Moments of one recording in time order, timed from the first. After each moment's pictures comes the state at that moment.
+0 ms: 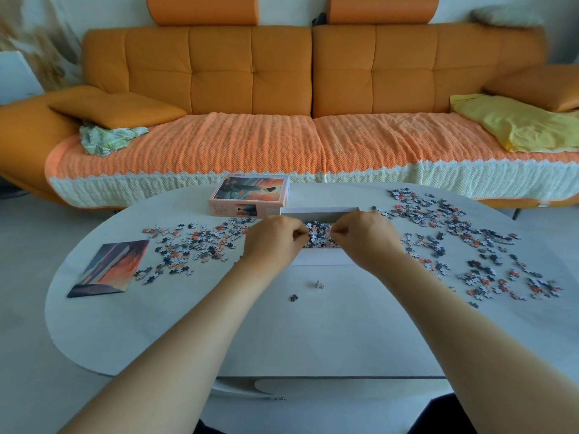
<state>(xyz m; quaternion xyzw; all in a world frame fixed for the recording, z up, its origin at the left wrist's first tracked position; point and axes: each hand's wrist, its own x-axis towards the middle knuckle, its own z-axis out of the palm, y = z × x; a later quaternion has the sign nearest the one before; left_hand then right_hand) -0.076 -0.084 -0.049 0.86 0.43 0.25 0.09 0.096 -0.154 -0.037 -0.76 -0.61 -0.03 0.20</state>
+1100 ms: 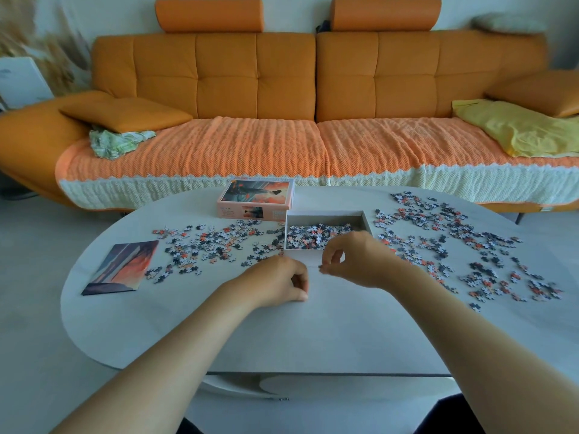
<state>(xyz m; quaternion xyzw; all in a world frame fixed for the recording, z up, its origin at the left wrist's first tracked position) -0.115 -0.110 -0.059 0.90 0.35 0.02 0.26 0.082 -0.172 -0.038 -0.68 -0.69 0.15 0.17</state>
